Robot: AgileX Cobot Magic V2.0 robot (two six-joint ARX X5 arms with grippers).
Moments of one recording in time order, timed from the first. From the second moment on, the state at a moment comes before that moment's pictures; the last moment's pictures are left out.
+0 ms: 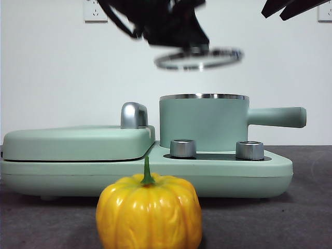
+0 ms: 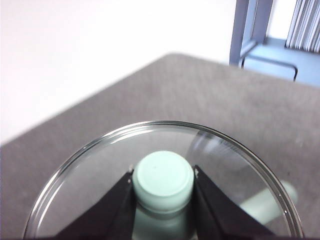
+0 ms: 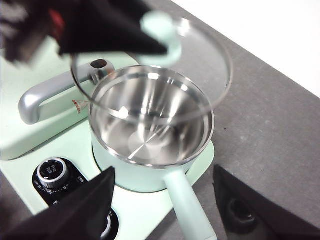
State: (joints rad) left arm -0.68 1.61 1.24 0.18 0.19 0.12; right arm 0.39 0.91 0.94 -0.52 -0.21 -0.31
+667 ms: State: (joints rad) left arm -0.44 1.15 1.21 -0.44 0.07 0.05; right arm 0.46 0.91 0.94 -0.56 -0.32 -0.30
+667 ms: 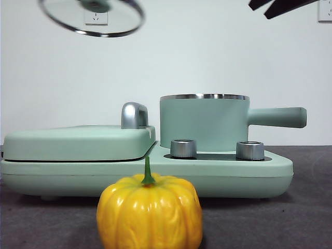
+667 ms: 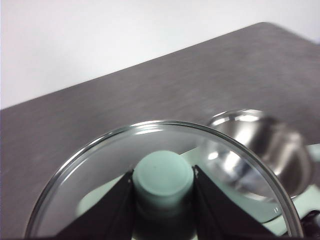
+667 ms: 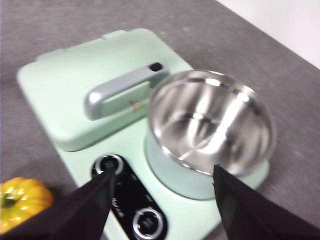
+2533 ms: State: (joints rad) left arm -0.32 0.70 0.91 -0.66 0.00 -0.04; right arm 1.01 1.48 0.94 -0.56 -0.21 -0.37
